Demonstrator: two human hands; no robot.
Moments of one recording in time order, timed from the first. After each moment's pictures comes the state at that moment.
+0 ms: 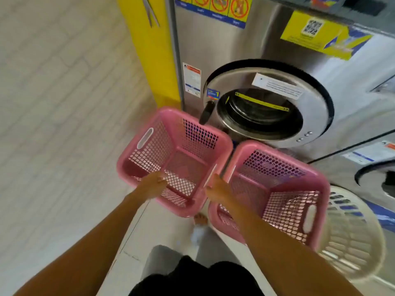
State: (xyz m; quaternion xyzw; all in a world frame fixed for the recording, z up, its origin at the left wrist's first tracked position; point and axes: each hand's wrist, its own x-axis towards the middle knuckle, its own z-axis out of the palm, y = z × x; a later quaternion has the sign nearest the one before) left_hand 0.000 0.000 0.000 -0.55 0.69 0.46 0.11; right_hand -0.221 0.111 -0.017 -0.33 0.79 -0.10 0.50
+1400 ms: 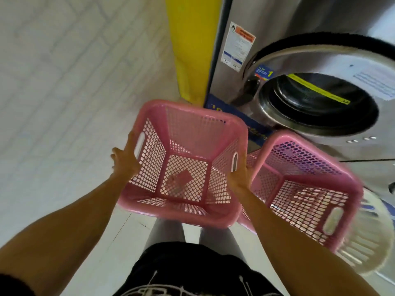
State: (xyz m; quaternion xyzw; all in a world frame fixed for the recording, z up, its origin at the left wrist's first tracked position) left_hand 0.106 -0.080 -0.039 -0.71 0.63 0.31 0.12; right_hand -0.187 0.070 -0.066 -0.25 0.90 -0.12 0.33
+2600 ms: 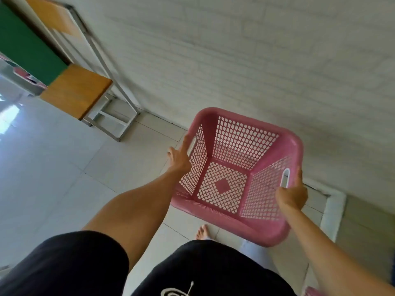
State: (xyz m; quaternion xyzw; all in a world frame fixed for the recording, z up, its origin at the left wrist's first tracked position) left_hand 0.417 0.512 0.022 -0.93 0.03 0.26 -0.23; right_hand 0.207 0.274 0.010 -0.72 0.58 -0.05 0.38
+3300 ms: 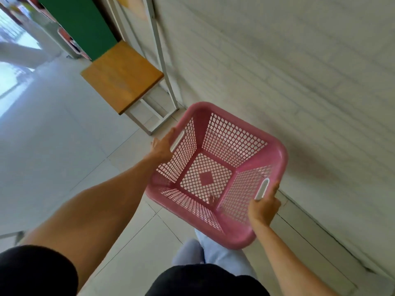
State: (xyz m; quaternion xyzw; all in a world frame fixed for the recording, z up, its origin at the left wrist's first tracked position) left_hand 0.711 0.719 -0.005 -0.92 -0.08 0.31 -0.21; right_hand 0.511 0.462 -0.046 -0.78 0.49 0.03 0.39
